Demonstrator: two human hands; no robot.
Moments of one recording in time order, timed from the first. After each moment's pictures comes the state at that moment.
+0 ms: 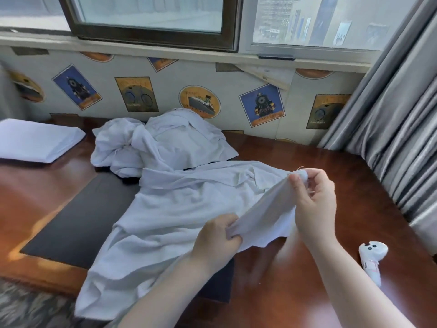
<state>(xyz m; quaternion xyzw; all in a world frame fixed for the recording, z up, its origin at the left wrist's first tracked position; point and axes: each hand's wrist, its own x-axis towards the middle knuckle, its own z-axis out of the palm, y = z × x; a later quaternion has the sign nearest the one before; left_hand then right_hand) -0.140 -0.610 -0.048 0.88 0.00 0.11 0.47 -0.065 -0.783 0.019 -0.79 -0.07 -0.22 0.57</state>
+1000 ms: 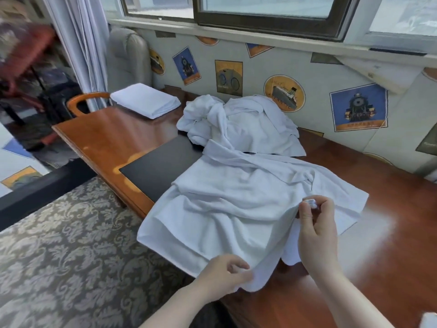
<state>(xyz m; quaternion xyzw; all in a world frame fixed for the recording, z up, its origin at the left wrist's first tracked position) -0.229 -0.669 -0.128 0.75 0.30 -0.06 0.59 -0.077 -0.793 -0.036 -0.75 -0.24 -0.01 0.62</state>
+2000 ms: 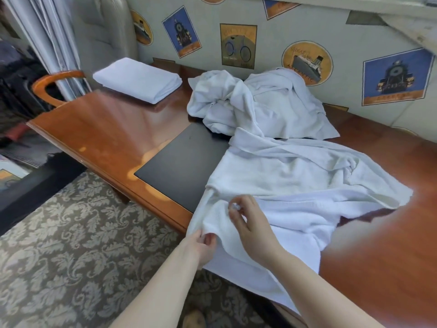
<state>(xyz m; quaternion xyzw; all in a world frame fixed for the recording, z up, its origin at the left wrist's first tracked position) -0.265 -0.443 -0.138 -0.16 0.59 0.22 0.76 -0.184 -0.562 -0.088 -0.75 -0.39 0.18 0.50</state>
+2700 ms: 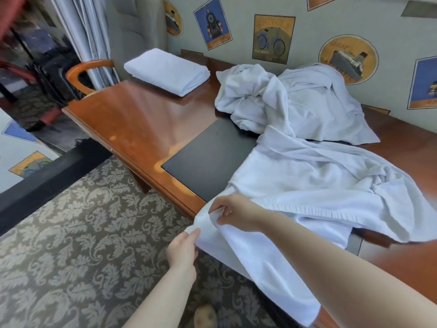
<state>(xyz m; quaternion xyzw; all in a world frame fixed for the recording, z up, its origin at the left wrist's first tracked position) -0.336 -0.411 -0.159 0.31 0.66 0.22 0.65 -0.174 -0.458 -0.096 -0.72 -0.55 0.36 0.21</state>
